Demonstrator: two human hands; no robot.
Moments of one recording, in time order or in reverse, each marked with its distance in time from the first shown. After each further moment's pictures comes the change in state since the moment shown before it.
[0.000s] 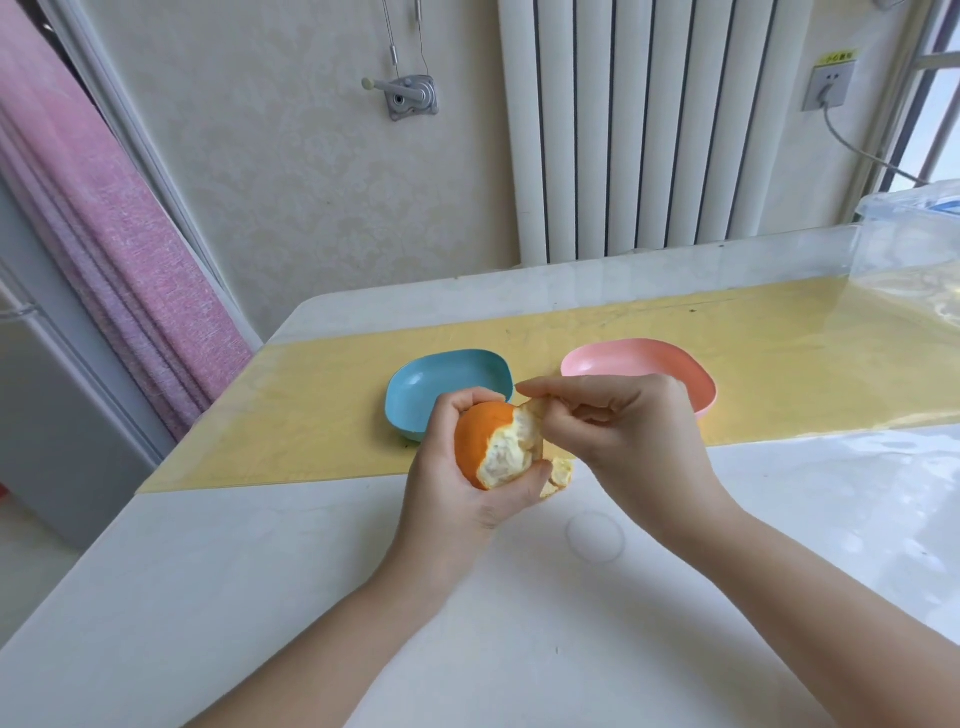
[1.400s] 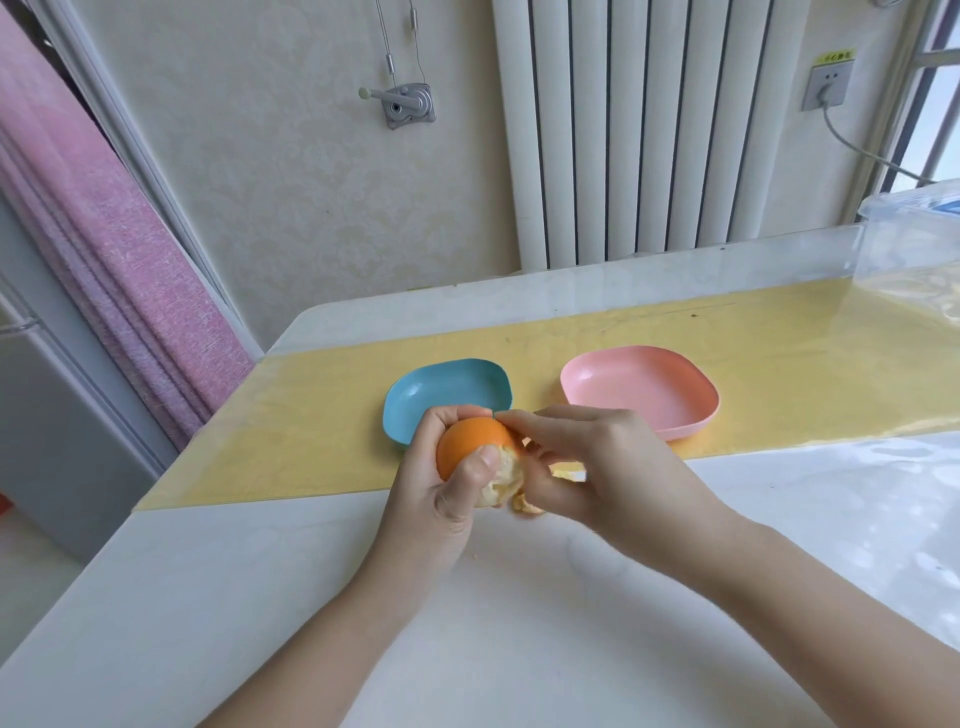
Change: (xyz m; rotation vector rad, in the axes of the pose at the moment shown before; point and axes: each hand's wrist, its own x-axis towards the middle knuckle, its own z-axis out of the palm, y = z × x) left_hand 0.009 -0.006 -0.011 -0.152 -0.059 -0.103; right_hand 0.003 0.010 -0.001 -0.278 -0.370 -0.266
